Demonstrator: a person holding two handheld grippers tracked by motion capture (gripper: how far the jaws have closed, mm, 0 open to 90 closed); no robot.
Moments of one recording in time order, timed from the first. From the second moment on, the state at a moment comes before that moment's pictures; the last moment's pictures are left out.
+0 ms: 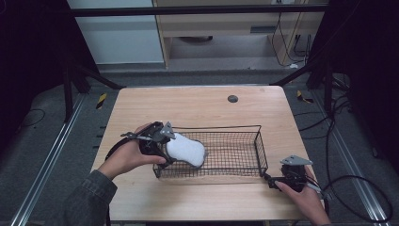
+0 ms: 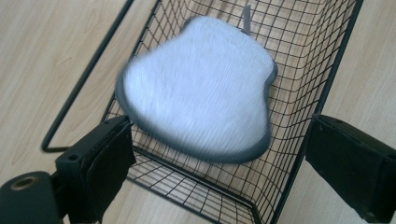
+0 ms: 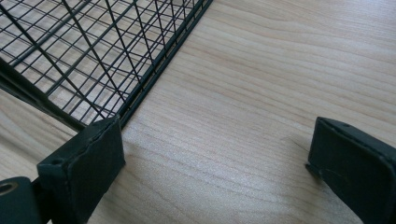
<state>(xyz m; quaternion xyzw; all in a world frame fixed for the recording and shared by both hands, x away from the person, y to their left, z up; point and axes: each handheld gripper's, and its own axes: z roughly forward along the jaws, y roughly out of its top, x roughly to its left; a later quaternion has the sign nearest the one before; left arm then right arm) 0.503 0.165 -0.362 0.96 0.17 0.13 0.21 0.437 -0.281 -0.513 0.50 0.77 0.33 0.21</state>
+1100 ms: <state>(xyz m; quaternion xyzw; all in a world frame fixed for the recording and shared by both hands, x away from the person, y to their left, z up) 0.510 0.271 -0.375 0.88 0.35 0.20 0.26 0.436 -0.281 -0.513 0.50 0.77 0.33 0.22</state>
